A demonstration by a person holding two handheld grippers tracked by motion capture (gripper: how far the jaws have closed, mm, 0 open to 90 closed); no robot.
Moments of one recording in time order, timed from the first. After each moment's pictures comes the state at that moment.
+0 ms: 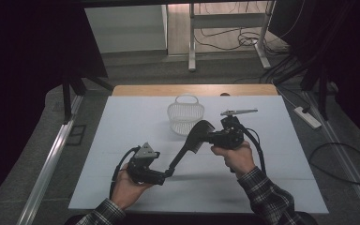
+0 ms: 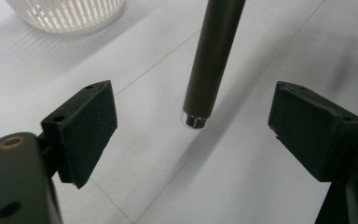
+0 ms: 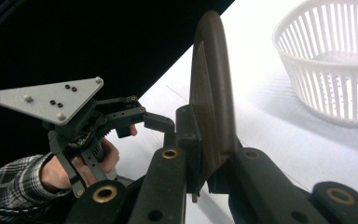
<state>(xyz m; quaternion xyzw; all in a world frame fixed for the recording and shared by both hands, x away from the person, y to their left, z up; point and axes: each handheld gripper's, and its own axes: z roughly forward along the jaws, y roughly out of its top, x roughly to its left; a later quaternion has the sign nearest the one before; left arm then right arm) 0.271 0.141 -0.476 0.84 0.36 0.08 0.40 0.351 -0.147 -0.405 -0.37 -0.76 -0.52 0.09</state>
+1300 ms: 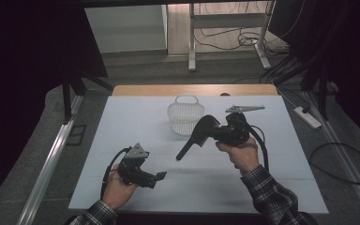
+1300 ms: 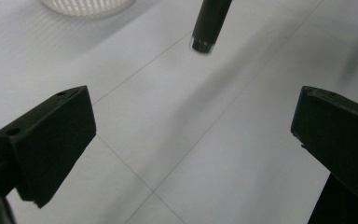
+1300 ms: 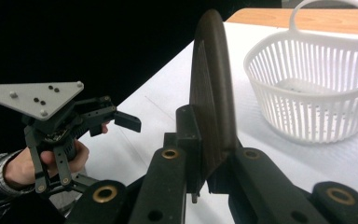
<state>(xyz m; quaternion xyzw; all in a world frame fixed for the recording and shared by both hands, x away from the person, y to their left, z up) 0.266 0.165 -0.476 0.84 0.36 0.09 0.39 0.351 -0.157 -0.390 -0.36 -0.77 -0.53 0.03</state>
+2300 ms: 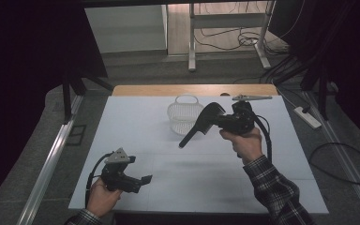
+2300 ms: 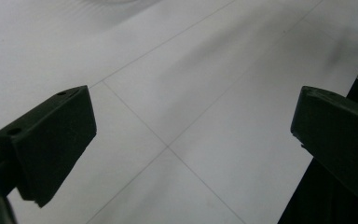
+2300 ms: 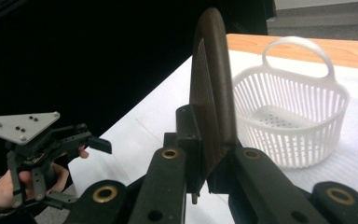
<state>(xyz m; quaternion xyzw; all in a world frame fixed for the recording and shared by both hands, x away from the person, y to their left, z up) 0.246 0.206 -0.479 0.82 0.38 0.07 0.41 0.371 -0.167 -0.371 -0.37 -0.75 -0.55 0.00</state>
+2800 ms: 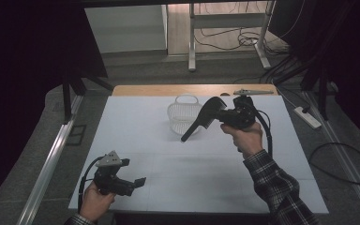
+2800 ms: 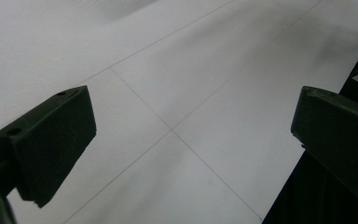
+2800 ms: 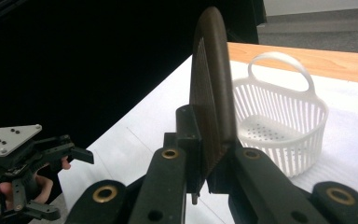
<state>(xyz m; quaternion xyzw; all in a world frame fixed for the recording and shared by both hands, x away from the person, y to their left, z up) 0.236 0.223 -0.481 0.81 0.39 0.07 0.42 0.382 -0.168 -0.364 -0.38 -0.75 -0.55 -0.01</state>
